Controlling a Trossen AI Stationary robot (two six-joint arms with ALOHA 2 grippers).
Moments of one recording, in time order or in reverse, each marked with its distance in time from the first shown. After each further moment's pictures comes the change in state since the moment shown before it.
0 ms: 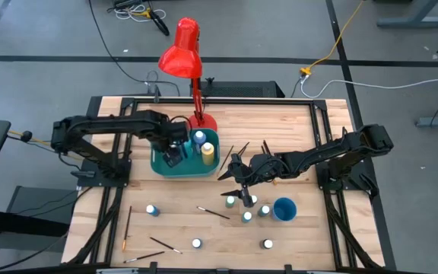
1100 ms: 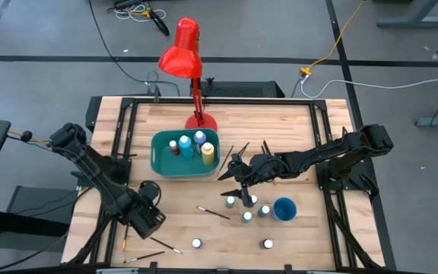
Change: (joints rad) left arm -0.886 0.046 -0.138 0.144 -0.012 -1.176; right arm 0.000 0.000 0.000 0.008 0.000 0.057
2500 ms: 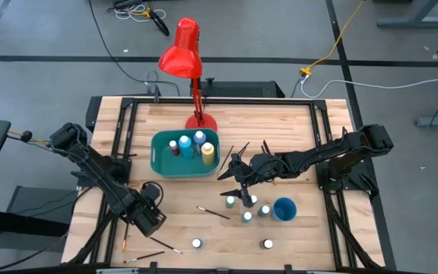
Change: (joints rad) left arm 0.005 -0.002 -0.137 0.126 0.038 0.013; right arm 0.000 0.000 0.000 0.016 0.000 -0.027
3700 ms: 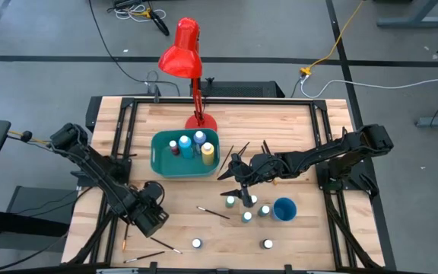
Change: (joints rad) left arm 0.000 0.007 0.000 0.012 -0.114 0.026; right arm 0.000 0.000 0.000 -0.003 0.000 0.007
